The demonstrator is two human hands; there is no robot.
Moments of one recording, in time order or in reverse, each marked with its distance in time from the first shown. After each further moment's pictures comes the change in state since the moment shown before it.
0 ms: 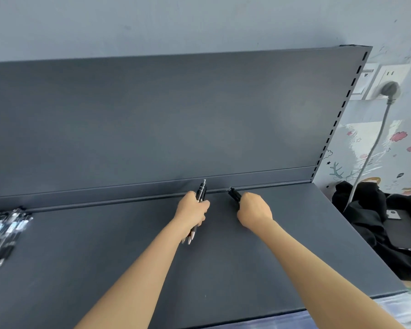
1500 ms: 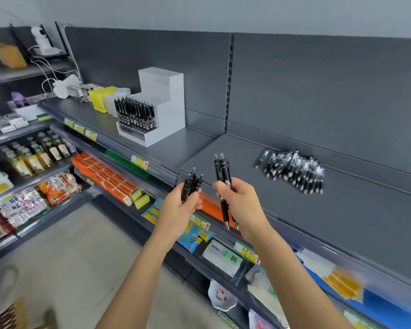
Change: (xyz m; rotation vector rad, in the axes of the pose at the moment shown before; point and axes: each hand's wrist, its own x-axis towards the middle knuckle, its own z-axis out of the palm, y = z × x) left_hand -0.363 -0.301 -0.527 -0.214 0.743 0.142; right_hand -0.431 -0.509 0.215 0.932 -0.552 -0.685
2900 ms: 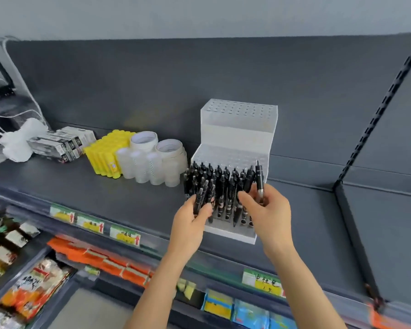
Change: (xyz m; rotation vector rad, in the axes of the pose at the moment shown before) left_hand 0.452 -0.121 -0.304 0.198 -0.233 0.055; right_hand 0.361 -0.050 0.354 -0.052 0.559 -0.069
